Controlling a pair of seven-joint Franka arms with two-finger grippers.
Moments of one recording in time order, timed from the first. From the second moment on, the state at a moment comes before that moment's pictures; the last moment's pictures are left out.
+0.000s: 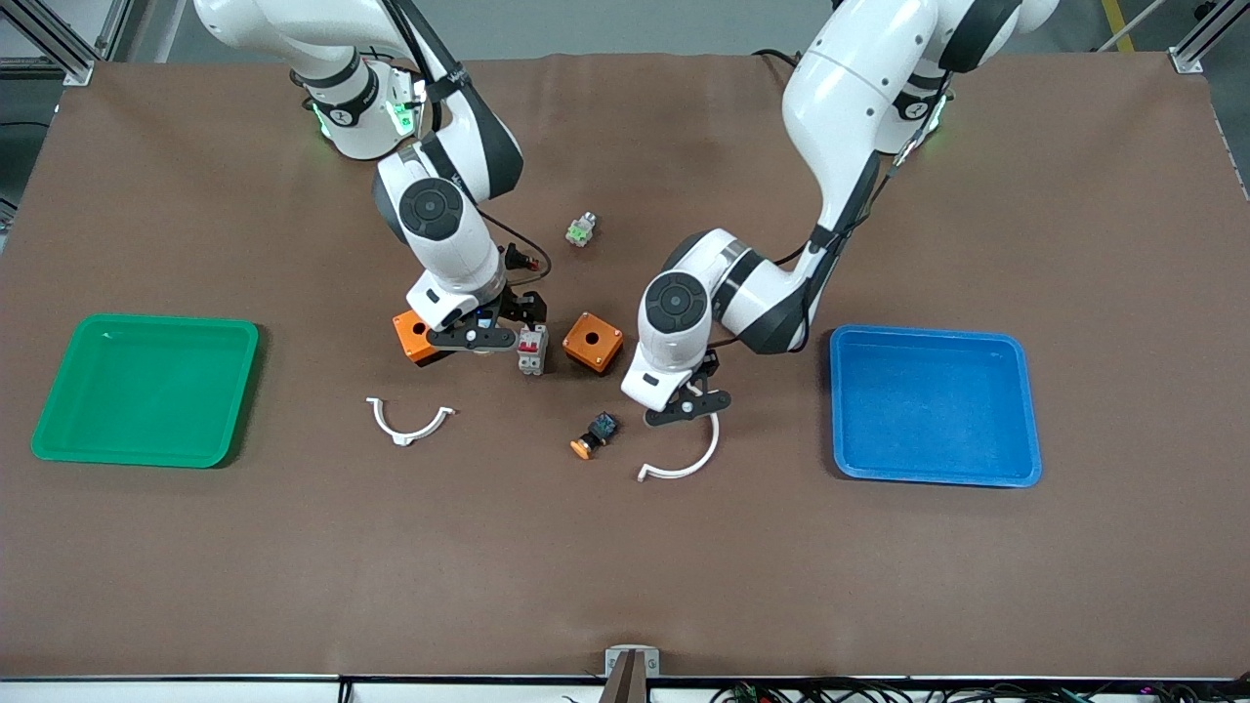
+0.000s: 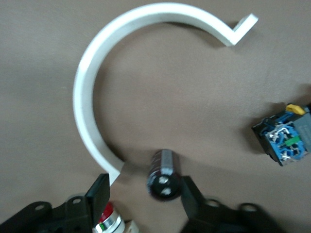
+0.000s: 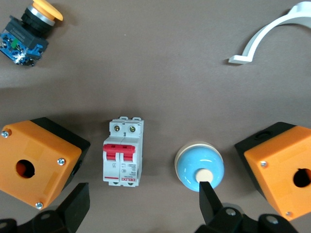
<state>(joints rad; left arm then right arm) -0.68 0.83 -0.03 -1.39 0.02 2.20 -0.94 0.74 0.31 -0.15 -2.08 0.11 2.38 0.56</state>
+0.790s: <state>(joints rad) -0.69 0.85 -0.03 -1.39 0.02 2.21 -0.94 0.77 0.45 -0.15 -1.98 0.16 2.39 0.56</state>
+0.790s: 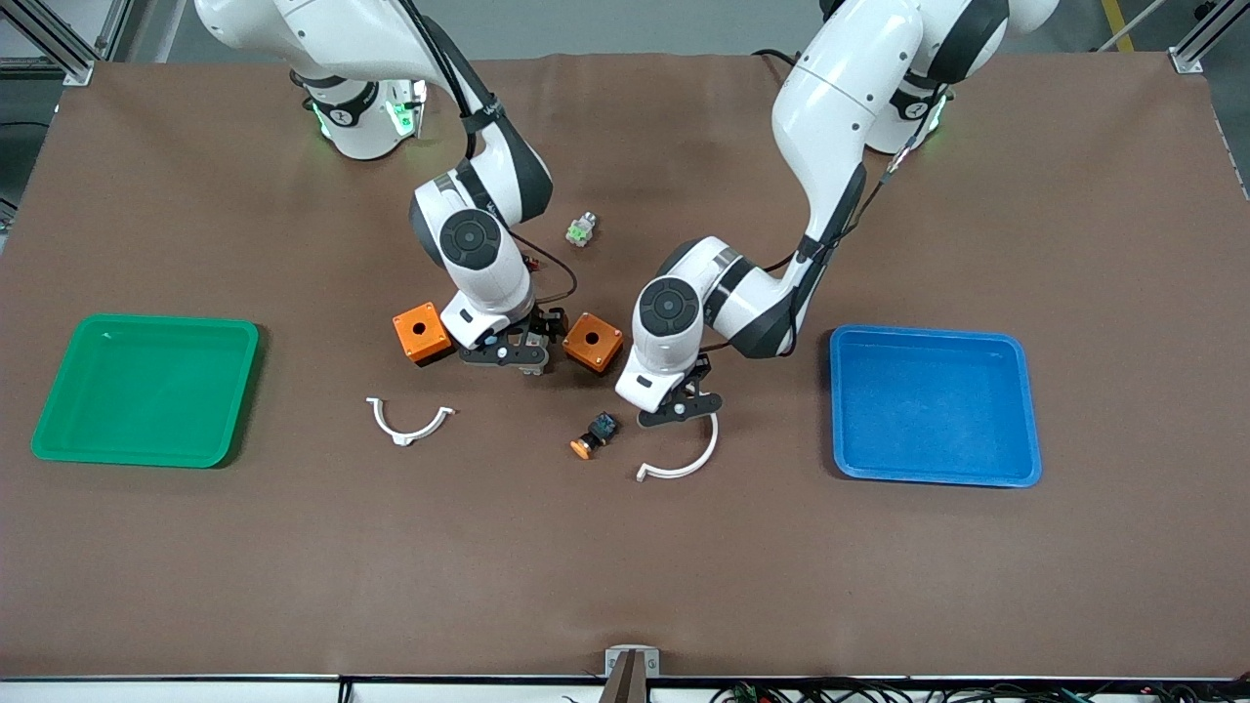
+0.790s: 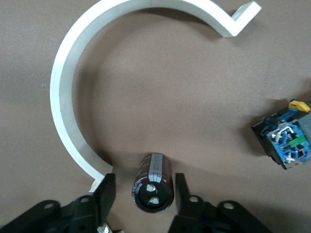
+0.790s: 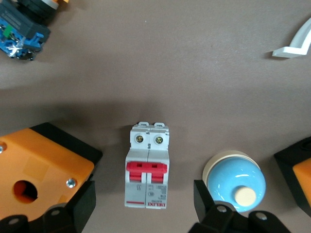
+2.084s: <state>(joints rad) -0.46 0.64 0.00 -1.38 0.05 2.06 -0.90 0.77 0.50 -0.15 -1.96 0.16 2.42 0.56</state>
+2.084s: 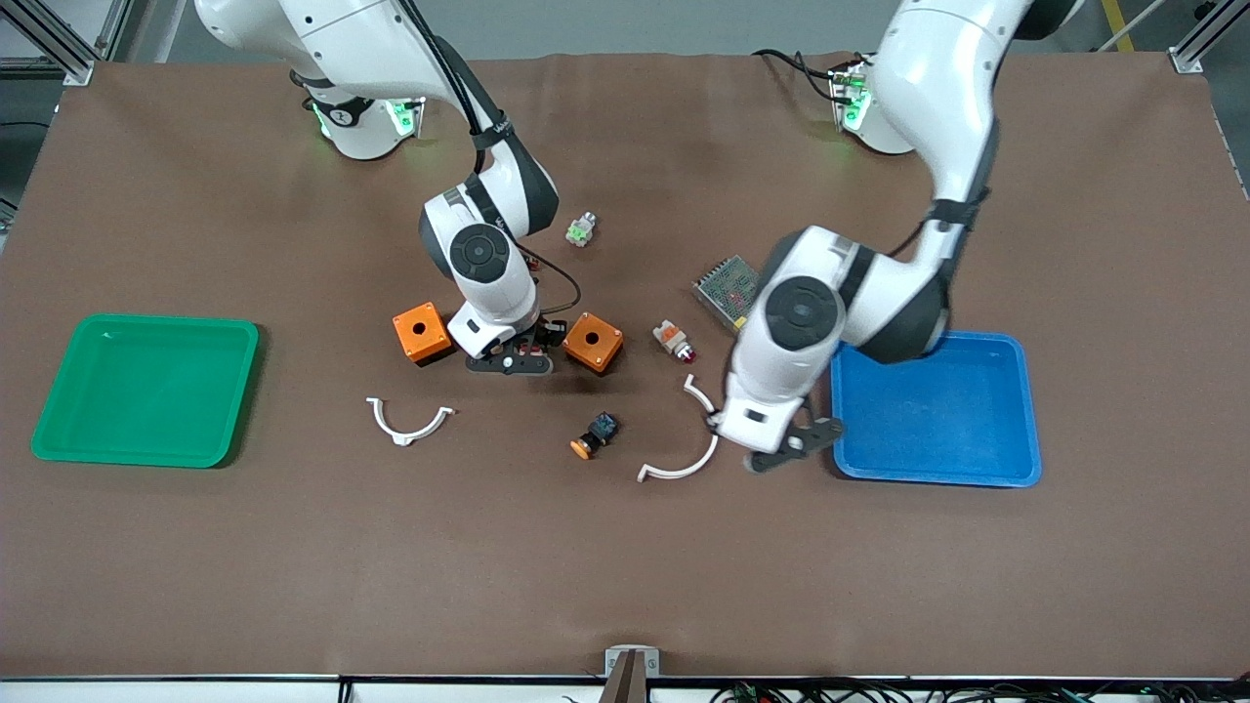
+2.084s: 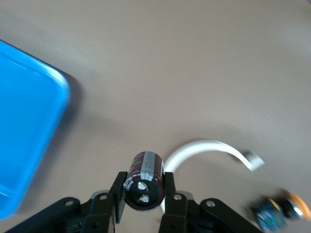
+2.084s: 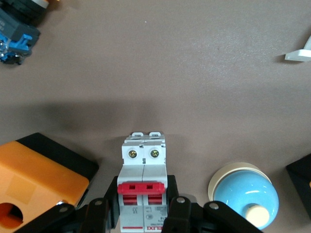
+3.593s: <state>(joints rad) -0.08 0.53 0.00 -1.87 0.06 2.25 -0.49 0.11 0.32 -0.28 -1.58 0.03 1.70 -0.18</state>
